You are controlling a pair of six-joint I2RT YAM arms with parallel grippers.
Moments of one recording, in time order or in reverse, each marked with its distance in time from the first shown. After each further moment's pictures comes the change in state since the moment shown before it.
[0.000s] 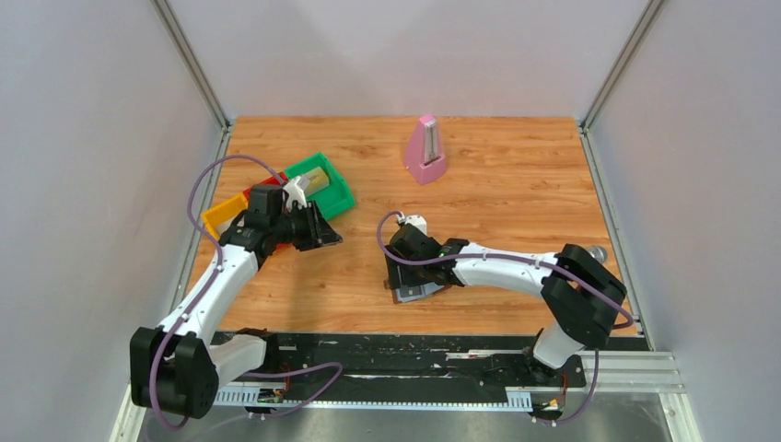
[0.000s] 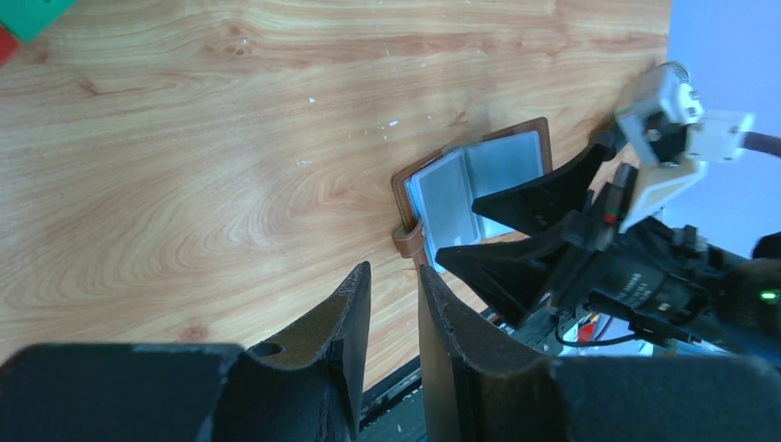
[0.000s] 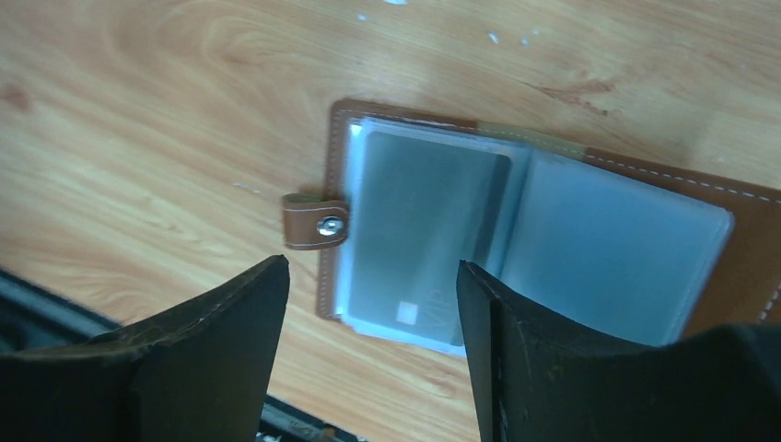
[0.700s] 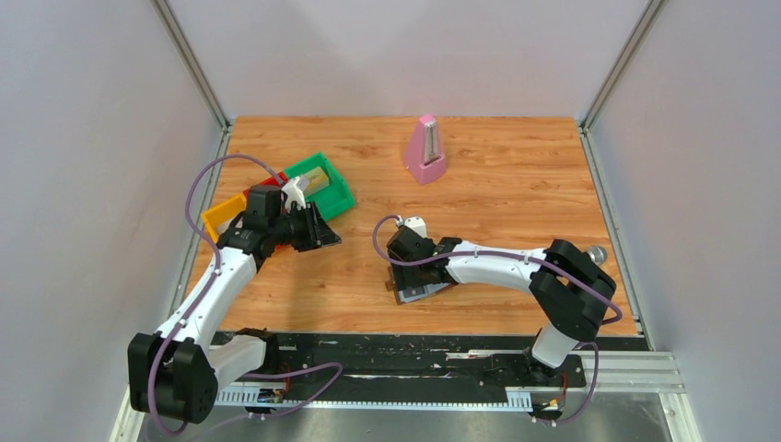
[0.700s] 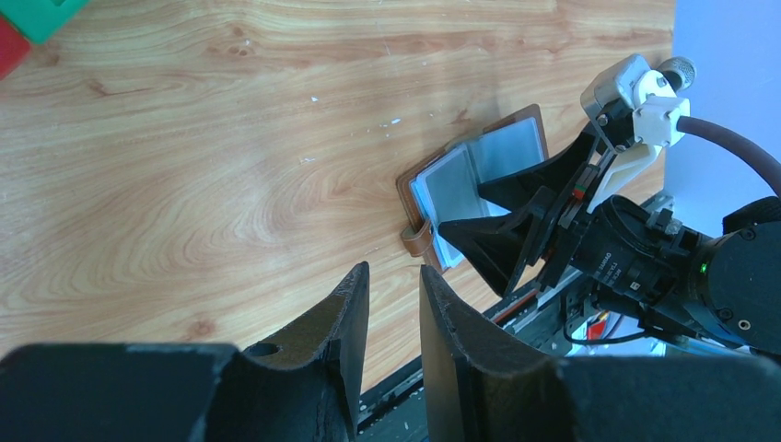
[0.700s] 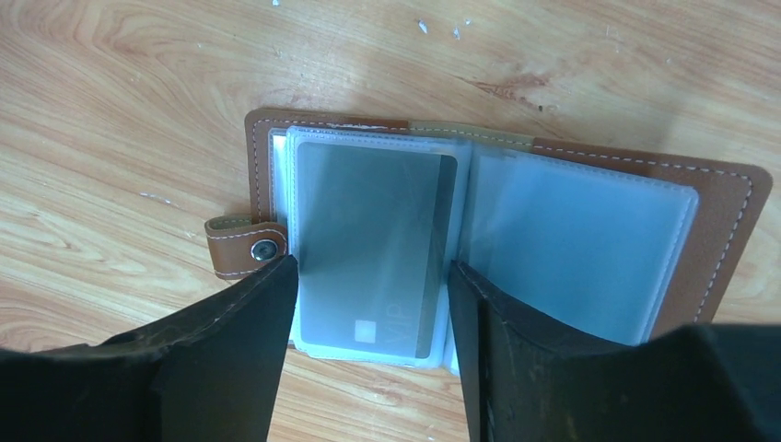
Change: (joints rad) left arm 0.000 -0.040 0.000 -0.019 -0.010 0.023; right arm 0.021 0.083 0.043 -0.100 0.113 -0.053
